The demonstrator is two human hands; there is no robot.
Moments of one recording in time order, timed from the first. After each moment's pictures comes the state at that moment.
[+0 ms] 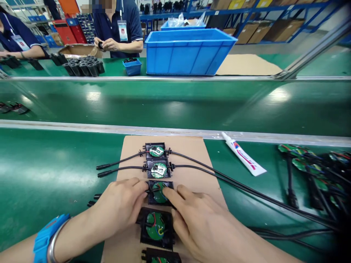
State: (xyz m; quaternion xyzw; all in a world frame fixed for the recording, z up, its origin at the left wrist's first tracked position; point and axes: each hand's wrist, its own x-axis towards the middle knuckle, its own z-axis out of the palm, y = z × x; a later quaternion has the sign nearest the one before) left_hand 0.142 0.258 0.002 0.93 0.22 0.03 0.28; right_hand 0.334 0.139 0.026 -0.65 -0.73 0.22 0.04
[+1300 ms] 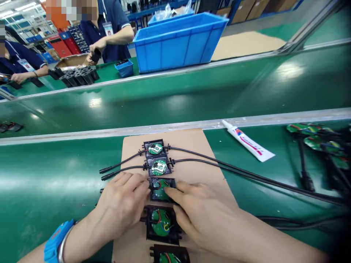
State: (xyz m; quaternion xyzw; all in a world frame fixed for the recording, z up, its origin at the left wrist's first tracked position) left_hand 0.150 0.260 0.014 0.98 0.13 0.08 0.10; right_hand 0.338 0.137 0.012 -0.65 -0.72 0.20 0.10
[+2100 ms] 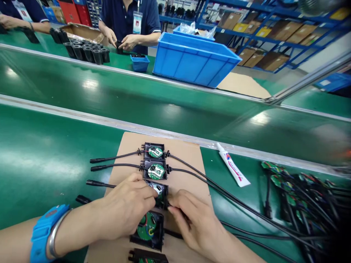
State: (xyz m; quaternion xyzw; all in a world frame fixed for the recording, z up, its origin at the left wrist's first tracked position) left_hand 0.156 0.253 -0.015 0.96 0.04 0.04 0.27; right_hand 0.353 0.125 -0.005 -0.59 -0.72 0.26 0.25
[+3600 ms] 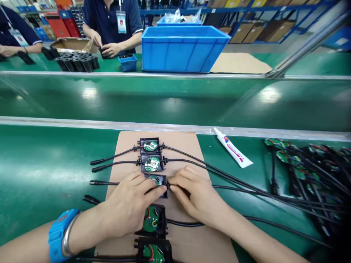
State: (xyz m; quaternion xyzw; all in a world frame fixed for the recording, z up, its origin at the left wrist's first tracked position) left_hand 0.159 0.239 -0.008 0.98 0.07 0.02 0.21; right_hand 0.366 0.131 -0.015 -0.63 -0.70 0.22 0.24
